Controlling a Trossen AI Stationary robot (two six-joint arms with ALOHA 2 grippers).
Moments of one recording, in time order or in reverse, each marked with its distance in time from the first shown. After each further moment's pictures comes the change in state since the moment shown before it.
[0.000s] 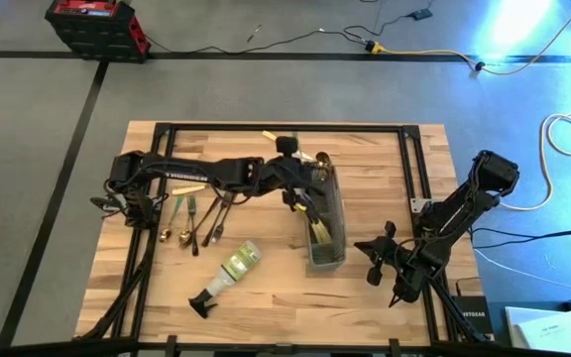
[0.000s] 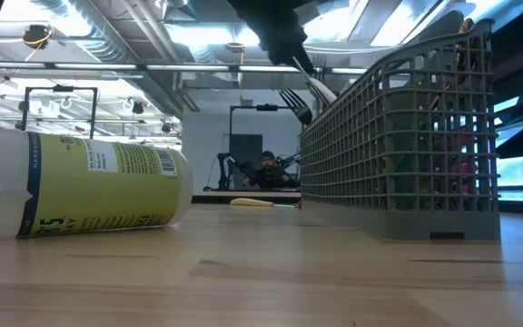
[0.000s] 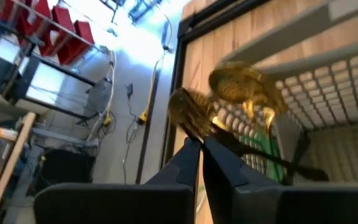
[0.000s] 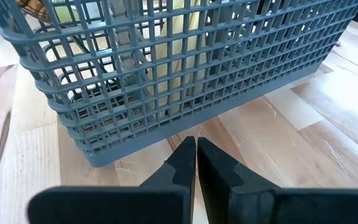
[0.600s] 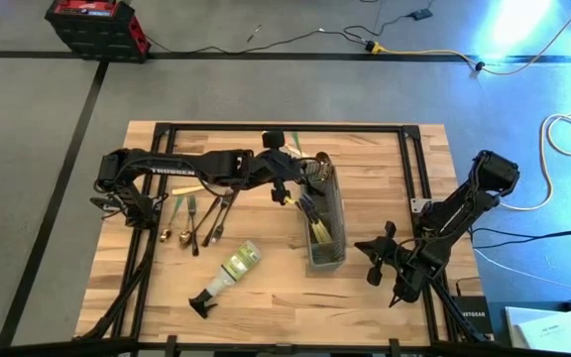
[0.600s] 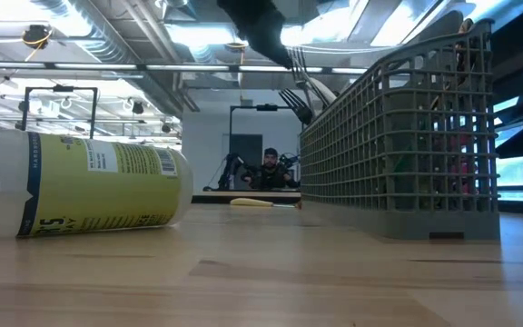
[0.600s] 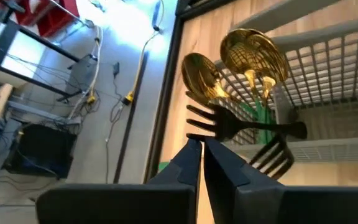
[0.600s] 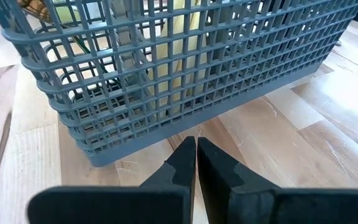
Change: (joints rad) left arm 0.016 -0.081 -0.009 -0.181 0.046 -0.150; right arm 0.000 0.000 0.000 0.001 0.000 0.000
